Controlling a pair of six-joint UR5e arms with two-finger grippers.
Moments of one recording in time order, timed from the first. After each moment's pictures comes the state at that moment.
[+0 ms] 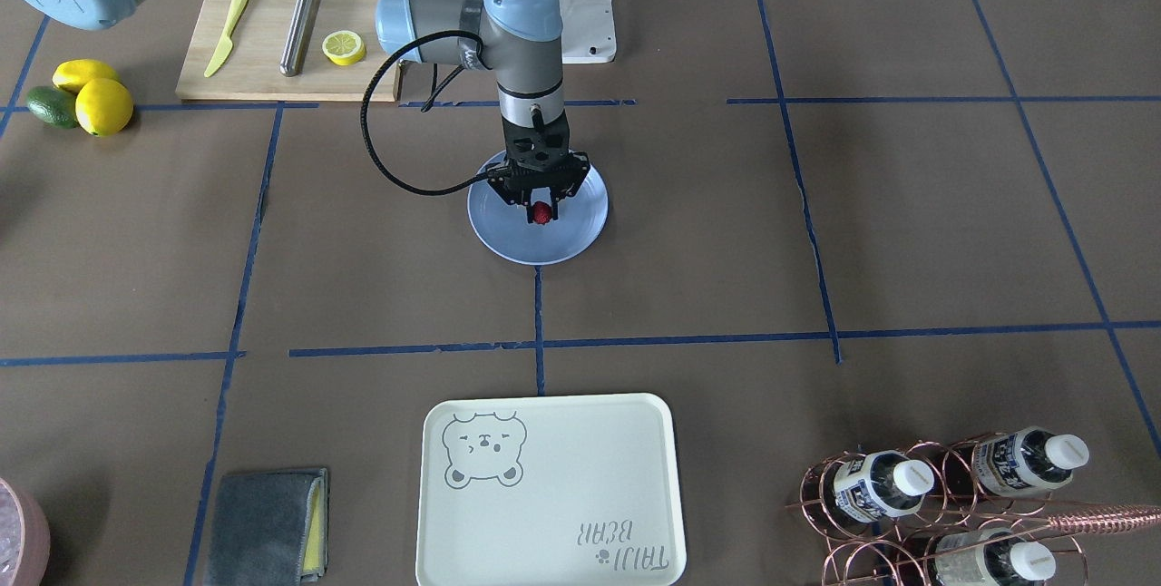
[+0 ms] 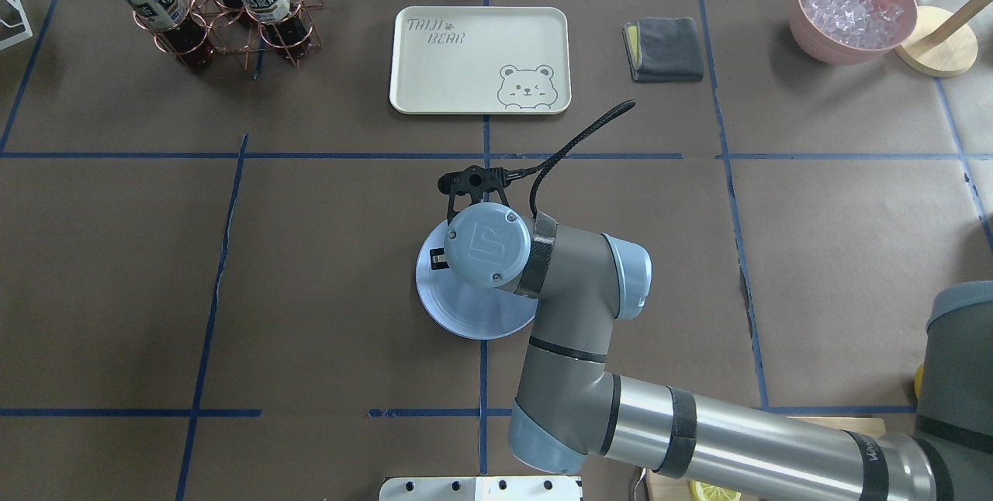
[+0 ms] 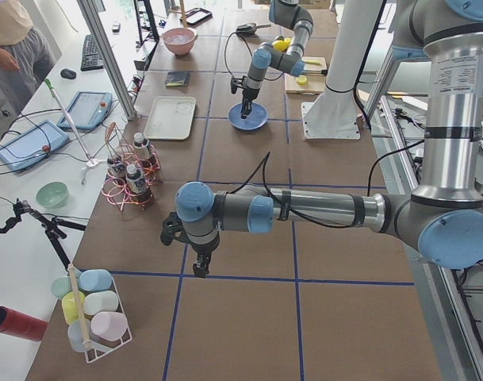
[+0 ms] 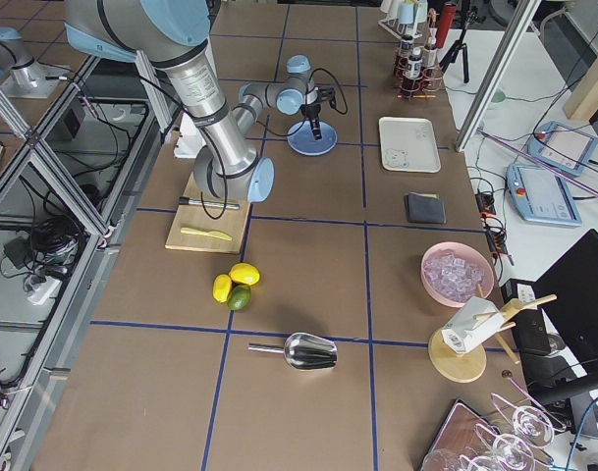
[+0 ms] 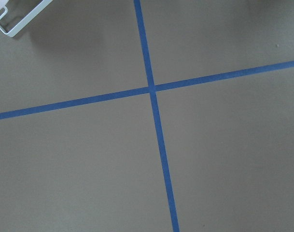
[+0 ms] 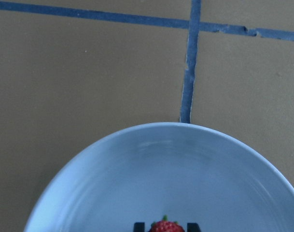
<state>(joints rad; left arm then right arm) -1.56 -1.55 -1.65 -1.55 -2.40 0.14 0.36 -0.79 1.51 -1.45 1.57 1.21</state>
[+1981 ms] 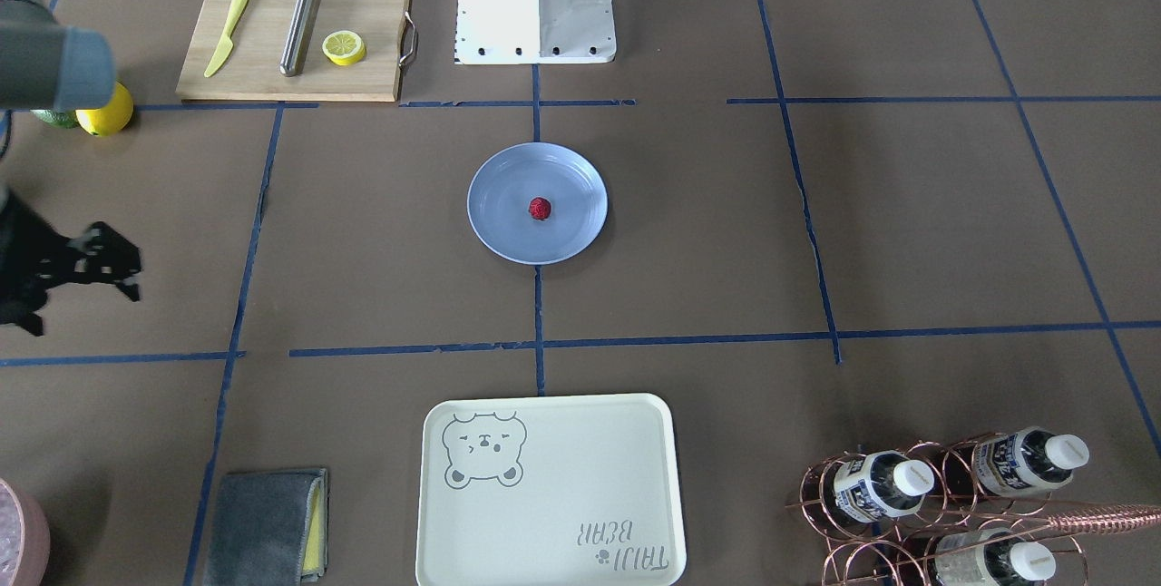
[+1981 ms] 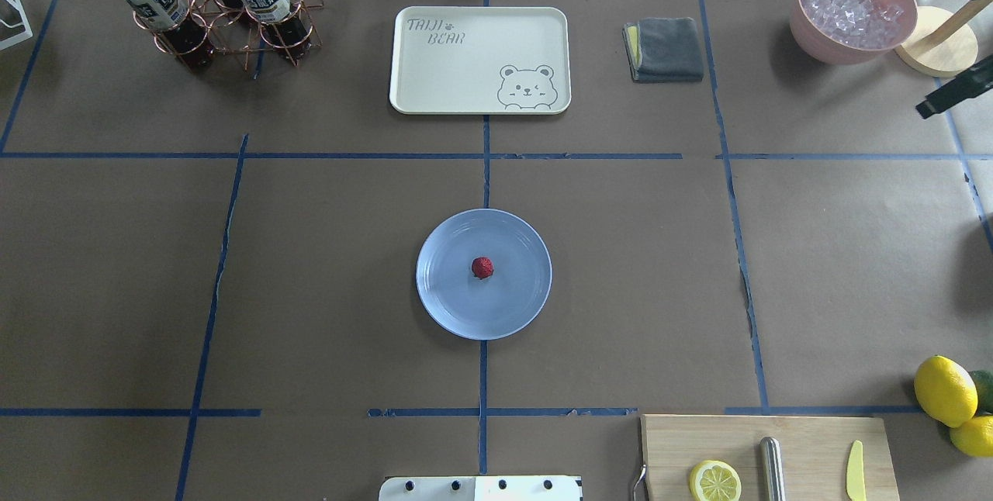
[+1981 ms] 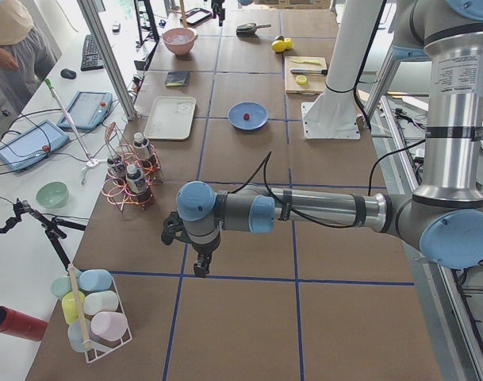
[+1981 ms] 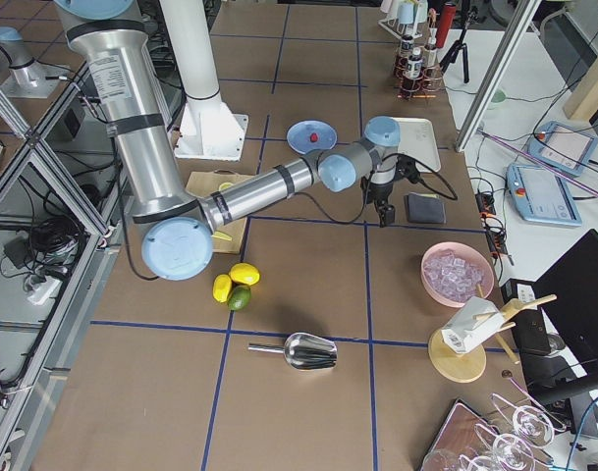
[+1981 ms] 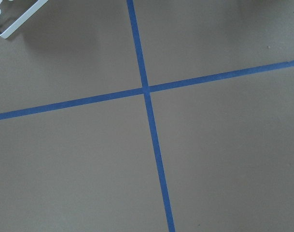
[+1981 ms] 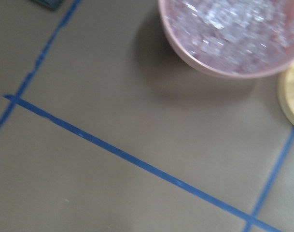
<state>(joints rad) -1.56 -1.54 -1.66 -1.55 -2.39 0.14 1.37 -1.46 1.67 -1.44 2.27 -0.07</state>
